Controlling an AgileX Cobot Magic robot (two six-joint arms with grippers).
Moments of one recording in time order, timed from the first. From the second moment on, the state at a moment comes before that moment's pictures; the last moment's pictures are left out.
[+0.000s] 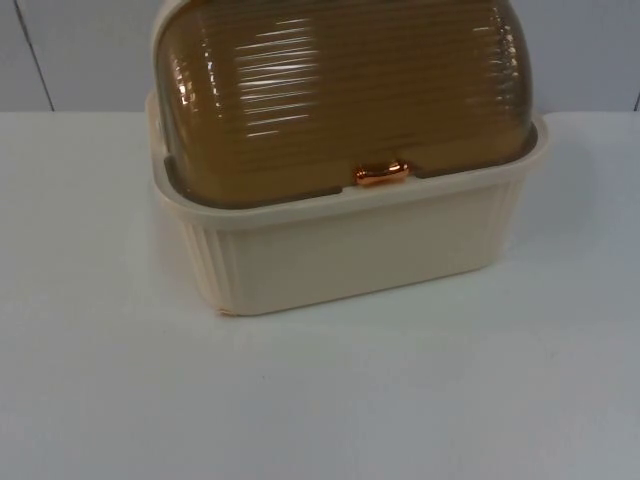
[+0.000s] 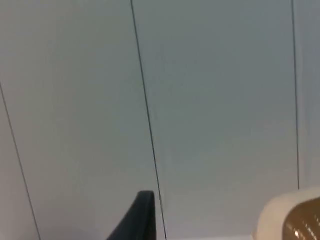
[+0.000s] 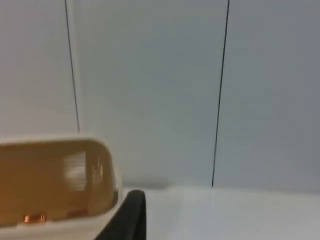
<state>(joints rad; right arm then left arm) 0.04 0.00 -0.98 0.03 1.10 -0.05 0.00 0.00 -1.02 0.01 0.98 0.07</state>
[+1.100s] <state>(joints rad) 0.04 0.00 -0.53 0.03 1.11 -0.04 0.00 0.00 -0.54 0.03 1.02 0.06</state>
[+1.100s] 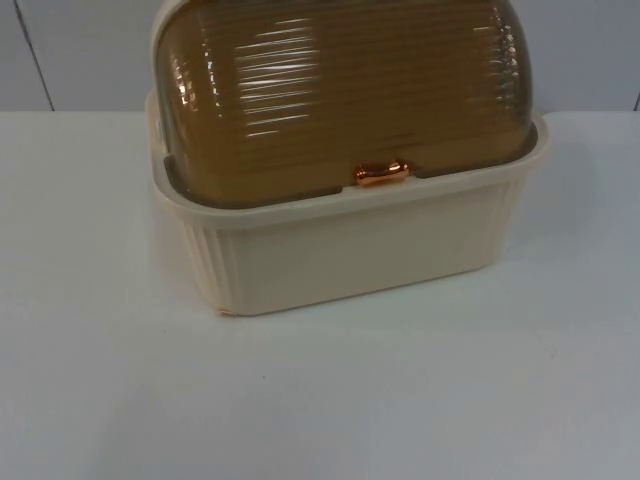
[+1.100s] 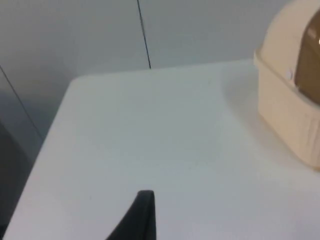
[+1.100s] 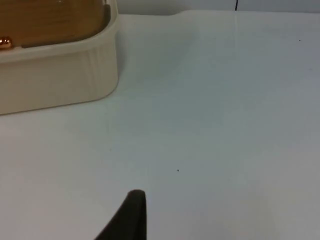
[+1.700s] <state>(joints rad) 0.04 0.00 -0.53 0.03 1.11 -0.04 0.00 0.00 -0.50 0.02 1.09 0.02</state>
